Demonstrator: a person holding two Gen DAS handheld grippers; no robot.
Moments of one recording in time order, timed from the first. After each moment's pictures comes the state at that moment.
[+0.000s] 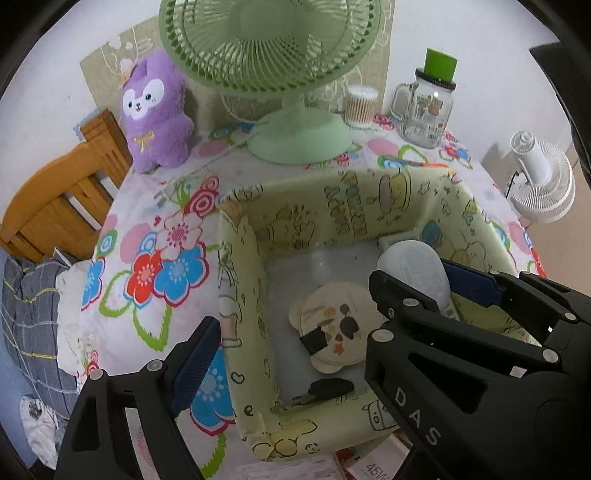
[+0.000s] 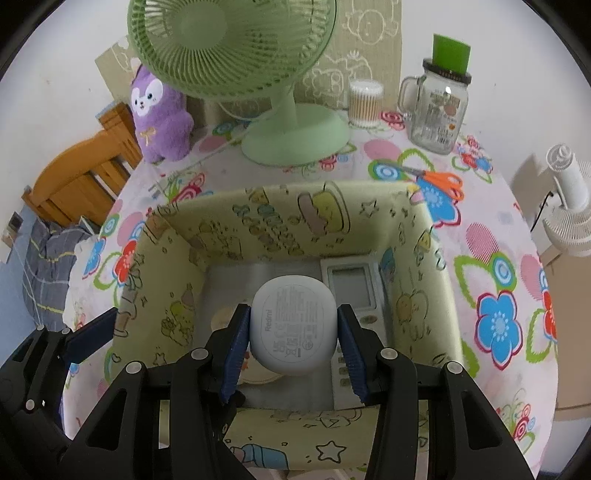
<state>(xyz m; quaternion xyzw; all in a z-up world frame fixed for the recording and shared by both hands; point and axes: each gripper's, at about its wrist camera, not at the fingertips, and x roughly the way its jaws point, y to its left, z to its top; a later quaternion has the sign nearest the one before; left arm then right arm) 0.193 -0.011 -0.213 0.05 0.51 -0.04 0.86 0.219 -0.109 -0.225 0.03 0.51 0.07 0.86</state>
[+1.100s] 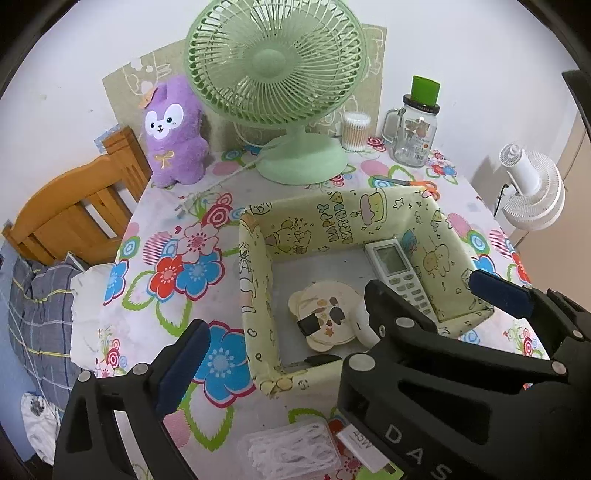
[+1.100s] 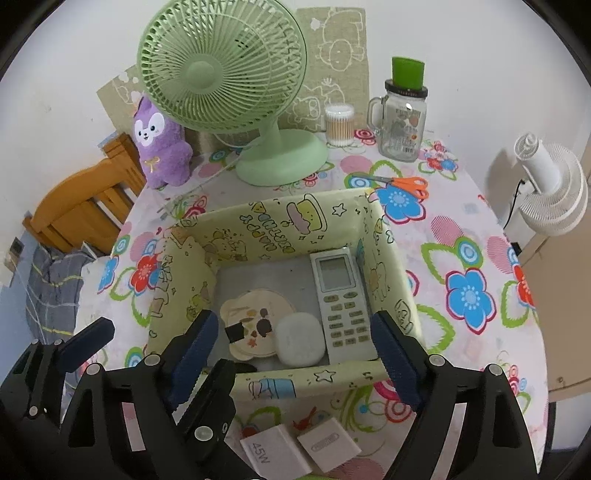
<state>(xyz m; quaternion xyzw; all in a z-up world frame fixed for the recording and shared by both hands) 0.153 -0.014 -0.172 0.04 0.48 -0.04 0.88 0.170 -0.116 -0.179 0.05 0.47 0.04 0.88</state>
